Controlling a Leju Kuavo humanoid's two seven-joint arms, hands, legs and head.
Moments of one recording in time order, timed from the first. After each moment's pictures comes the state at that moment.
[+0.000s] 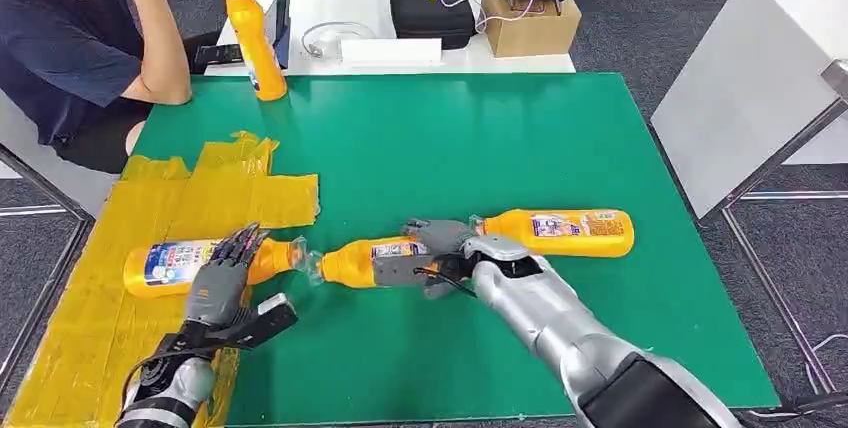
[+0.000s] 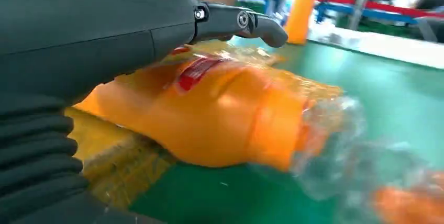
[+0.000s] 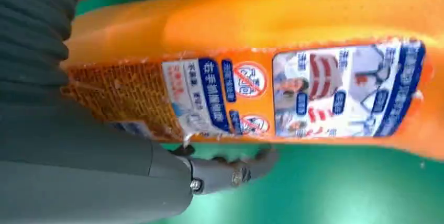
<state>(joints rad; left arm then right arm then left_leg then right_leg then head) -0.12 0.02 -0.01 -0.93 -0.96 0.24 -0.50 -0.76 0.15 0.81 -0.40 0.79 0.24 -0.11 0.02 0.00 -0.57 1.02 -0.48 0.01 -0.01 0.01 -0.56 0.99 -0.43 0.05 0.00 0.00</state>
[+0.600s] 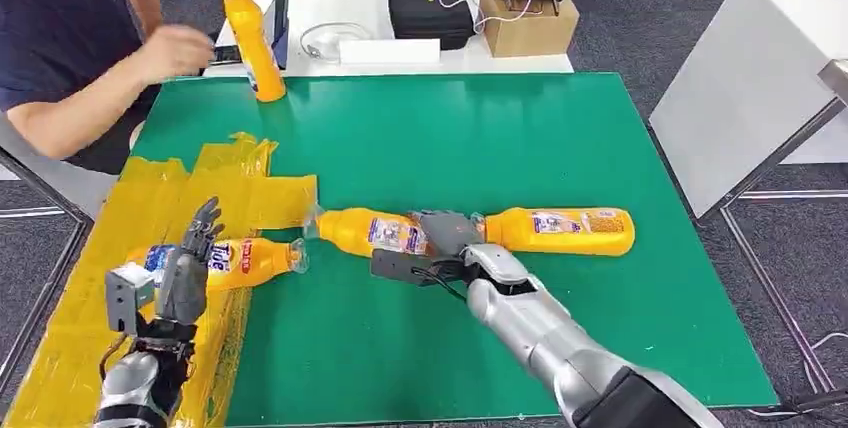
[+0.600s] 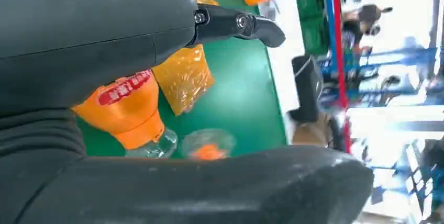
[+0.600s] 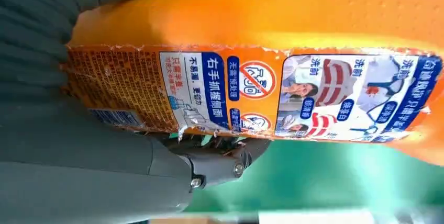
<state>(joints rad) -0.02 -0.07 0.20 -1.23 -0.02 -0.38 -0.56 -0.70 0.18 0.79 -0.40 0.72 -0.17 -0.10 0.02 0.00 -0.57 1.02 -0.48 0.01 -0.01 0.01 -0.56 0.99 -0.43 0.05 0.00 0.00</state>
